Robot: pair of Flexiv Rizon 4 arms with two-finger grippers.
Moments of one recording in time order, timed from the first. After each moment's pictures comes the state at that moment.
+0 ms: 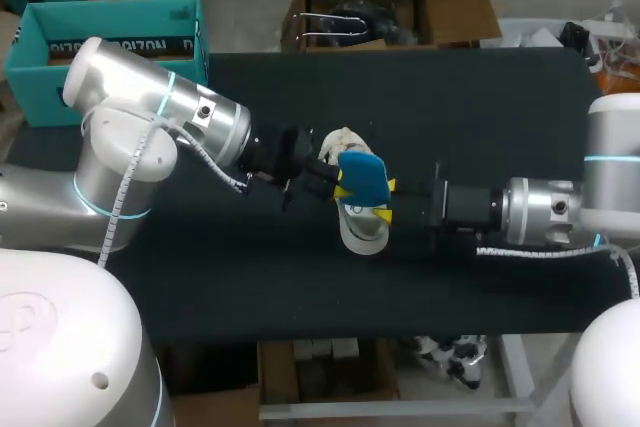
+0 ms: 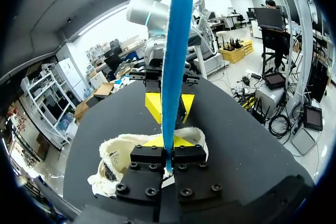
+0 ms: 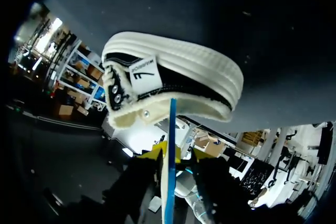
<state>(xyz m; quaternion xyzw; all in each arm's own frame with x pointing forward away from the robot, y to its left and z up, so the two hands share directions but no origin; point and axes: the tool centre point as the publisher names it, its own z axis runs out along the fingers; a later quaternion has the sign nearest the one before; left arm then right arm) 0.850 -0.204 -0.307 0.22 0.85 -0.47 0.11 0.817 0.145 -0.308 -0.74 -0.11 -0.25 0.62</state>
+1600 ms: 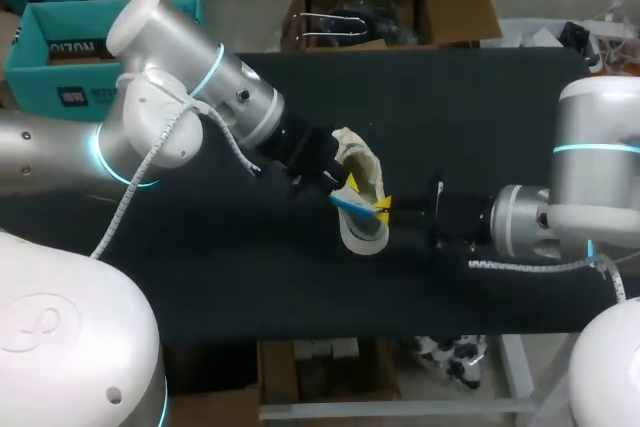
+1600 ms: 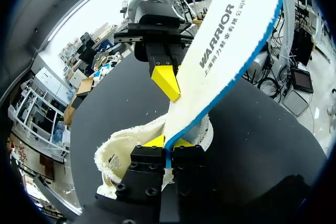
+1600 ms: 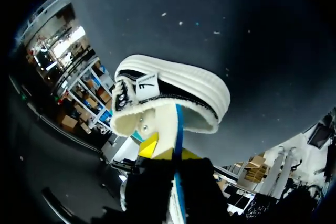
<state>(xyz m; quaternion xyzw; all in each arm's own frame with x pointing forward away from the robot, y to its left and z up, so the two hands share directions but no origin) 0.868 -0.210 -0.329 0.32 0.87 -0.35 0.11 0.810 0.147 -0.323 -0.82 -0.09 -0.31 0.47</state>
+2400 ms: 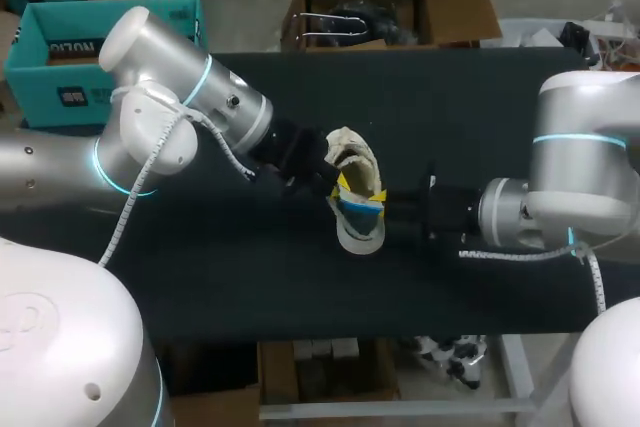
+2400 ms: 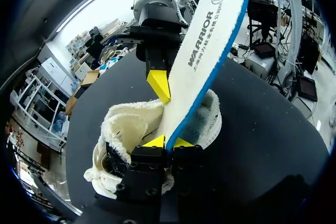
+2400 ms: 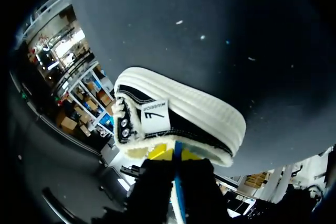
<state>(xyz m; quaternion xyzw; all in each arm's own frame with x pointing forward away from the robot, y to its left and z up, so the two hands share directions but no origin) 0.889 -0.196 -0.351 0.28 0.88 -0.37 0.11 0.844 0.149 -0.348 -0.83 -0.09 -0.32 0.46</state>
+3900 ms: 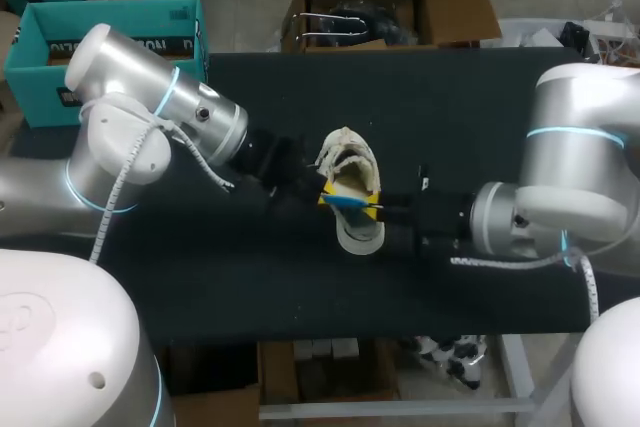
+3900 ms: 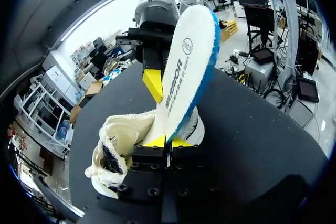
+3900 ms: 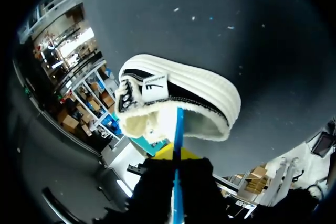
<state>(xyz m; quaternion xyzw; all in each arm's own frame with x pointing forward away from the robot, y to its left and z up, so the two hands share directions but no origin) 0.860 -0.179 -0.335 0.28 0.86 -0.41 0.12 0.821 0.164 -0.325 -0.83 -0.09 -0.33 0.43</state>
